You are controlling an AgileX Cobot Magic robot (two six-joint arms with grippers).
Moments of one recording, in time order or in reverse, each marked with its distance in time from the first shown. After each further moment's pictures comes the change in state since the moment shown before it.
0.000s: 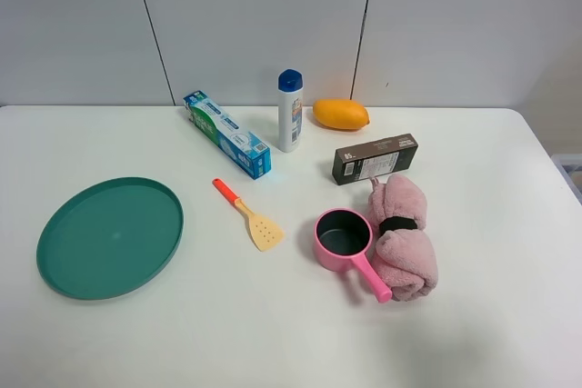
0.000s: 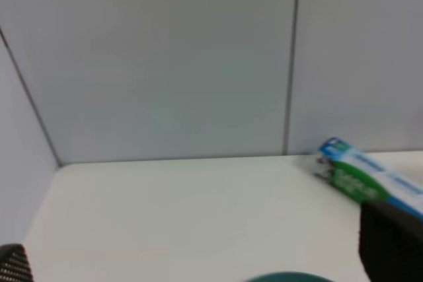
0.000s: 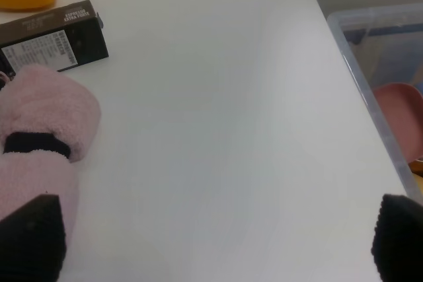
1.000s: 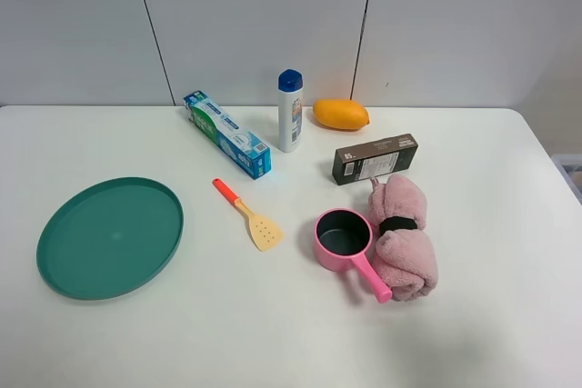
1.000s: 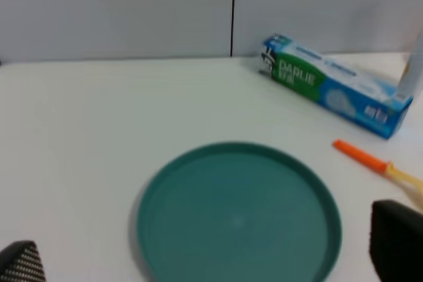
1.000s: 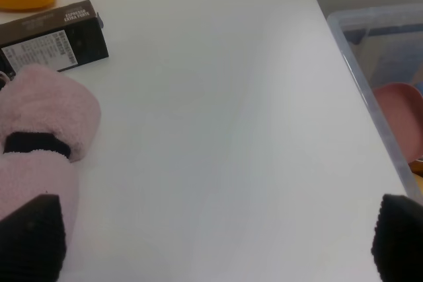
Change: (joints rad) left arm 0.000 -0.486 0.241 -0.151 0.334 0.087; right arm 0.000 0.000 0.000 0.000 0.000 0.000
